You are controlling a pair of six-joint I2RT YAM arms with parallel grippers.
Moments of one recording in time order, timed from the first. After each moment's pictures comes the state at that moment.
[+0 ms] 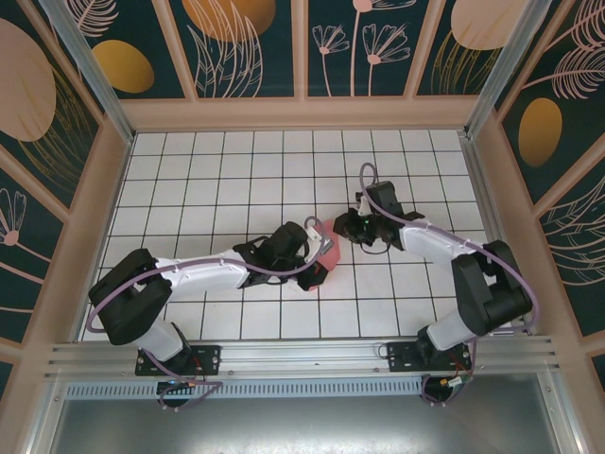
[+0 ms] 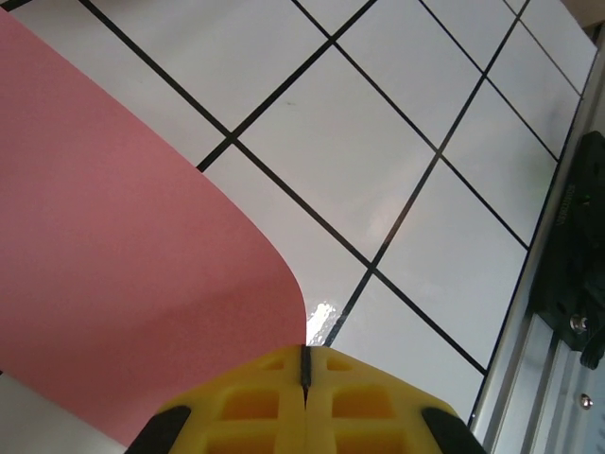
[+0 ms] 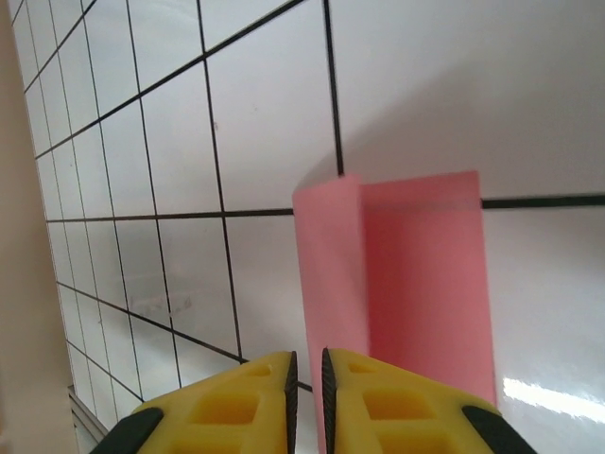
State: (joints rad) left arm -0.95 1.57 0.83 -0.03 0.36 -0.35; right arm 0.44 1.53 0.83 -0.17 -0.47 0.76
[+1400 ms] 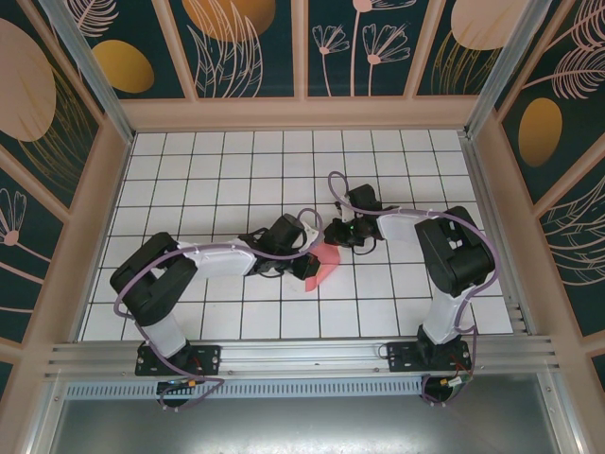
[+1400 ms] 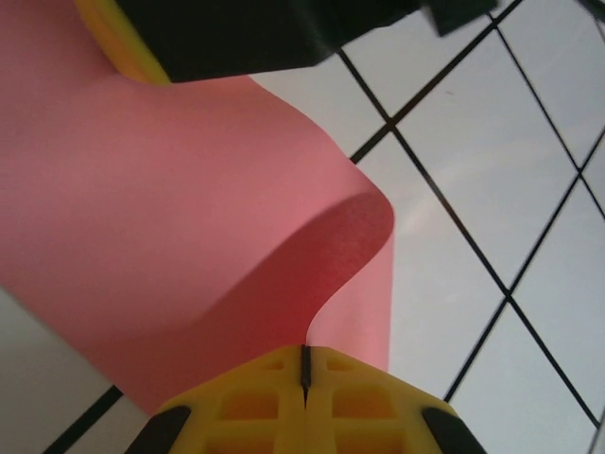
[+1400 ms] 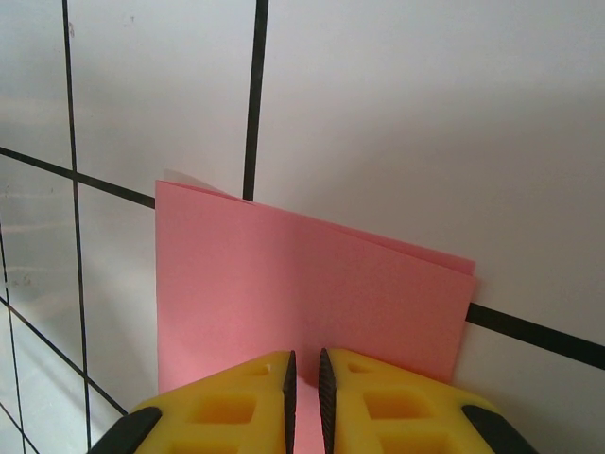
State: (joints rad) left arm -0.84 1.73 0.86 -0.04 0.36 -0.37; right arm 0.47 1.82 0.93 -0.17 -0.47 0.47
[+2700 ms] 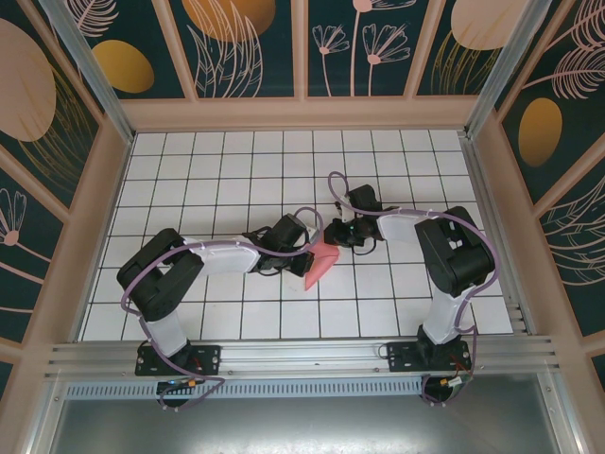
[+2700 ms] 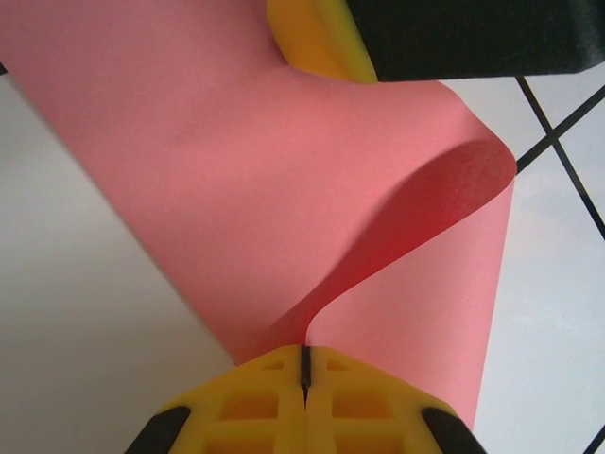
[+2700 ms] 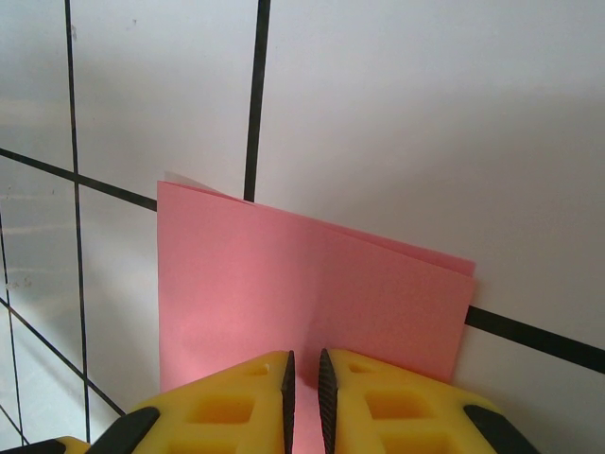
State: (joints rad) left arm -0.83 1.77 0.90 -0.11 0.19 -0.37; right arm 0.47 1.82 0.92 -0.16 -0.47 0.47
